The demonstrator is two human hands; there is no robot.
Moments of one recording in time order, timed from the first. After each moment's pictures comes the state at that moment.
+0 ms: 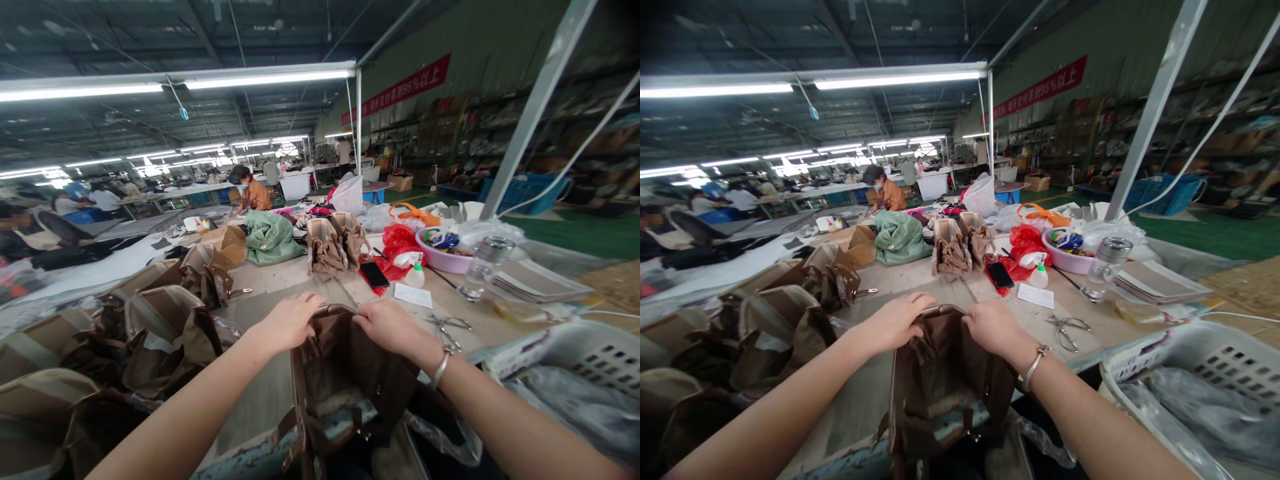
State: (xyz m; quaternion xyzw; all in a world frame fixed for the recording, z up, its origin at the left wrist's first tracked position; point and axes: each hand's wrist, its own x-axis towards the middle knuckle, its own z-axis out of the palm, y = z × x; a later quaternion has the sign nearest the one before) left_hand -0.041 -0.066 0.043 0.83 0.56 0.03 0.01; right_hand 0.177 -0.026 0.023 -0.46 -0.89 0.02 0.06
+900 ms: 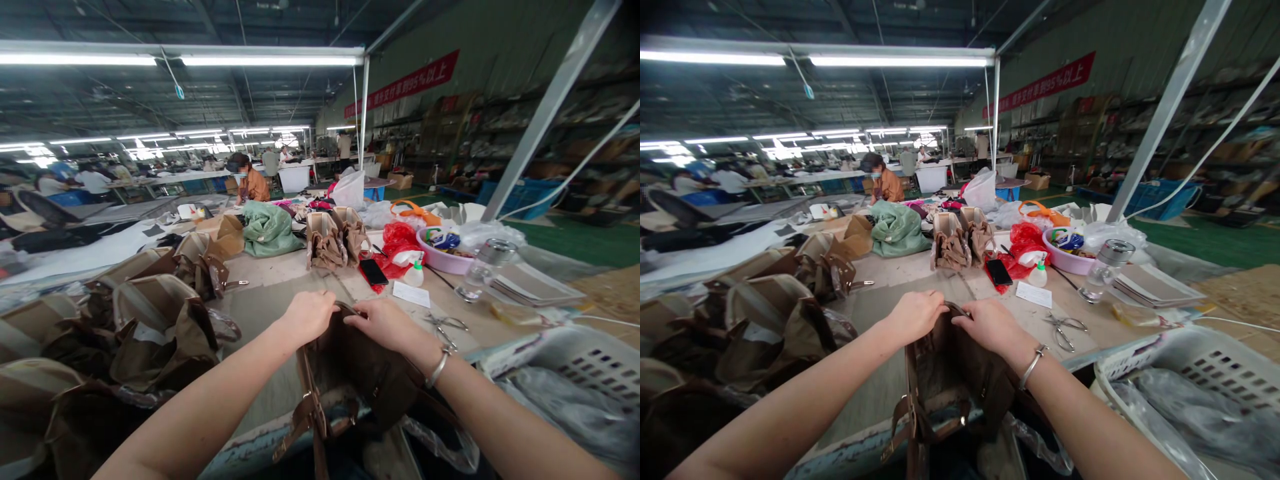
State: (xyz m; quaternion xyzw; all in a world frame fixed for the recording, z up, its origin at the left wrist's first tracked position) left_hand -0.012 -0.048 0.022 0.82 0.57 0.04 -0.07; right_hand 0.170 -0.020 0.018 -0.44 -0.89 0.11 0.08
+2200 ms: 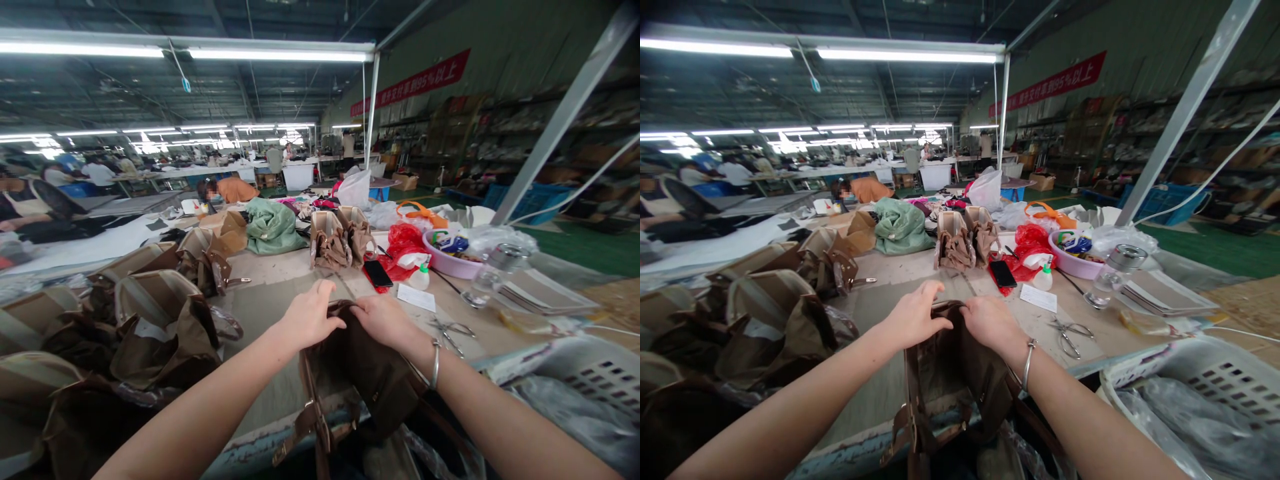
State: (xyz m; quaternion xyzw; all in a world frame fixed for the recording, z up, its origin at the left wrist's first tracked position) left_hand -0.020 -0.054 0.019 0.77 0.62 0.14 0.00; right_hand 0.150 -0.010 0.018 -0.49 -0.87 0.02 0.04
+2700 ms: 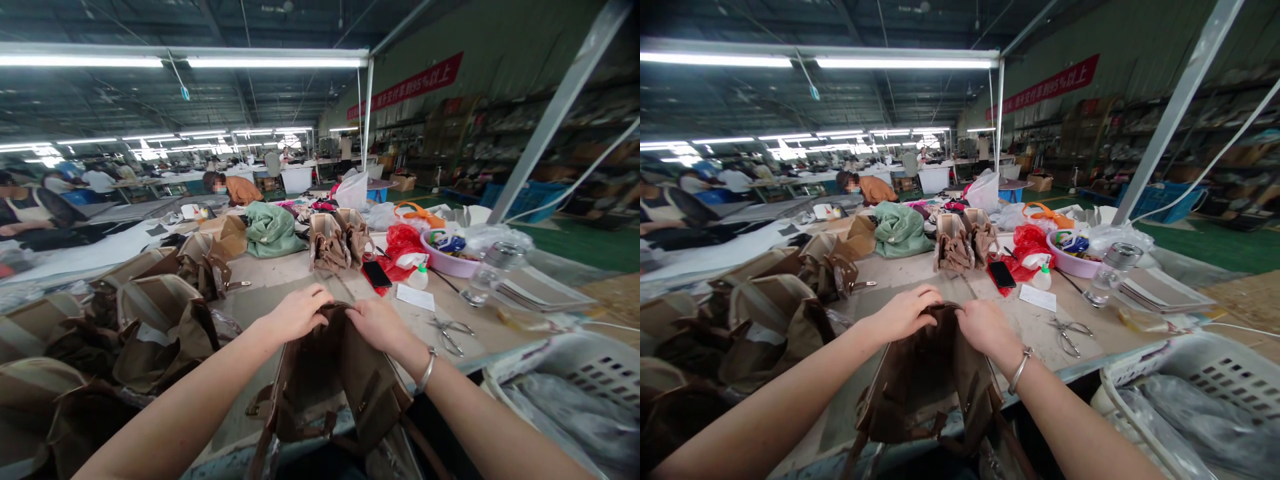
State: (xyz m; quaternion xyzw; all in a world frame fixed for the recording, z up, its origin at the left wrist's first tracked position) left_hand -0.052 -0.046 0.026 0.87 0.48 0.11 0.00; right_hand 0.143 -0.020 0.018 -0.50 -0.86 0.07 0.06
